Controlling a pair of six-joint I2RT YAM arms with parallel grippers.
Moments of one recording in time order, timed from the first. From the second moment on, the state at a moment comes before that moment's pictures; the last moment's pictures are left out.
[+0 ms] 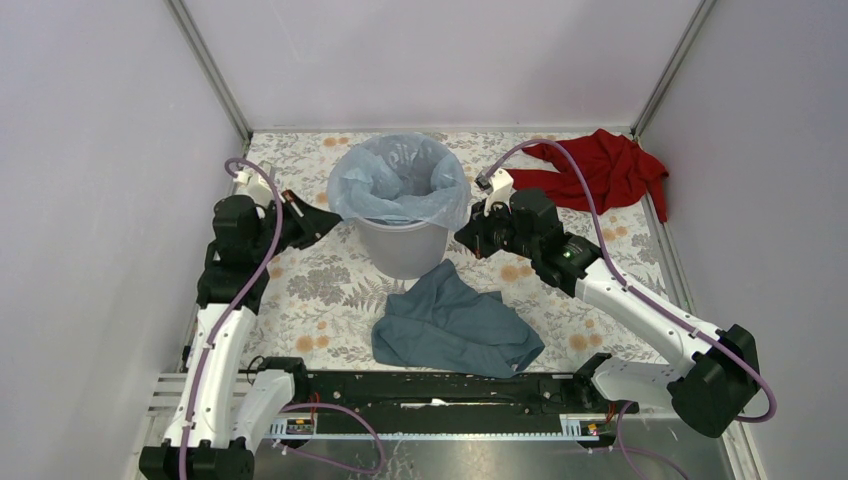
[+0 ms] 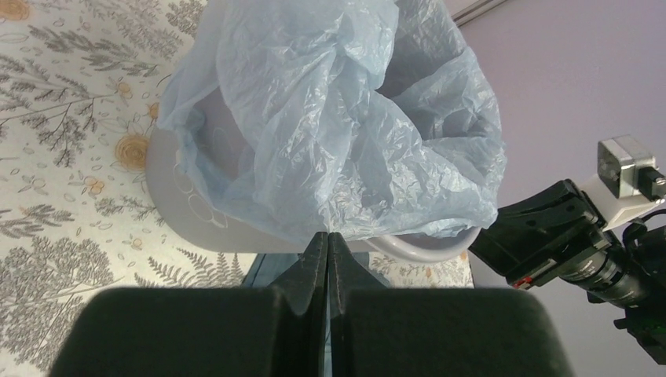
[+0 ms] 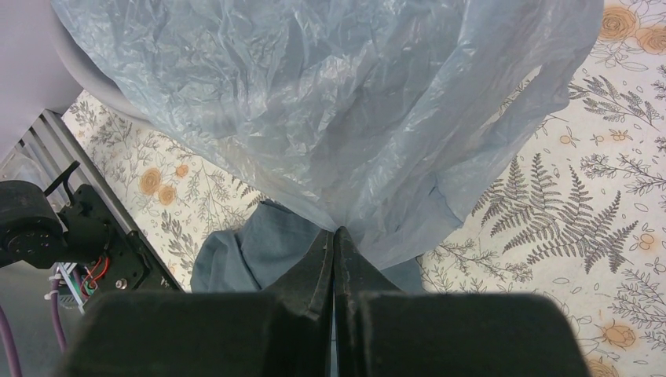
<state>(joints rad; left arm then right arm) -0.02 0.82 0.89 -0.39 0.52 -0.67 0.68 1.18 0.94 -0.18 -0.20 0.27</state>
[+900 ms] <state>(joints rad) -0.02 0.77 0.75 -0.49 0.44 -0.64 0.68 1.18 0.89 -0.16 -0.21 0.29</state>
